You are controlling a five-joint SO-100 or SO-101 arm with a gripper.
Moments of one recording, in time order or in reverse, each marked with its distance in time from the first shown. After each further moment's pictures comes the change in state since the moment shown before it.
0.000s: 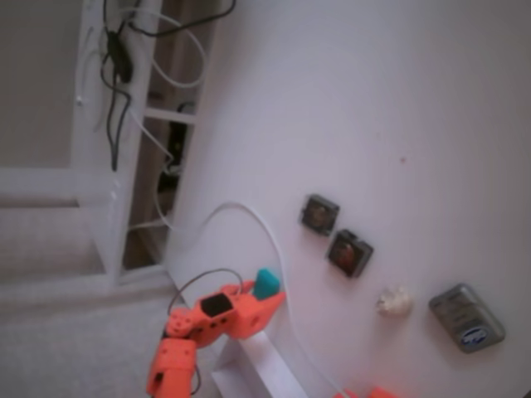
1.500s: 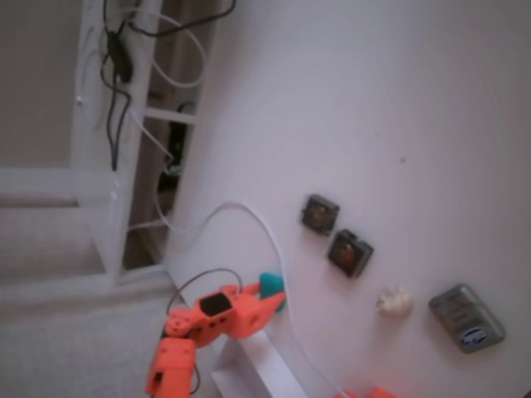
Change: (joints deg) arm -0.2 -0.3 -0.6 -0.1 -0.7
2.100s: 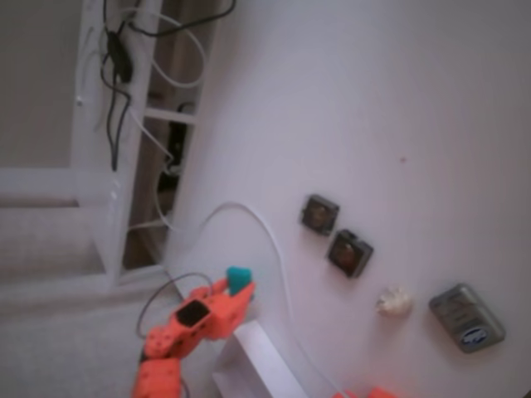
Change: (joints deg) arm -3.3 12.1 0.7 -8.0 1.2
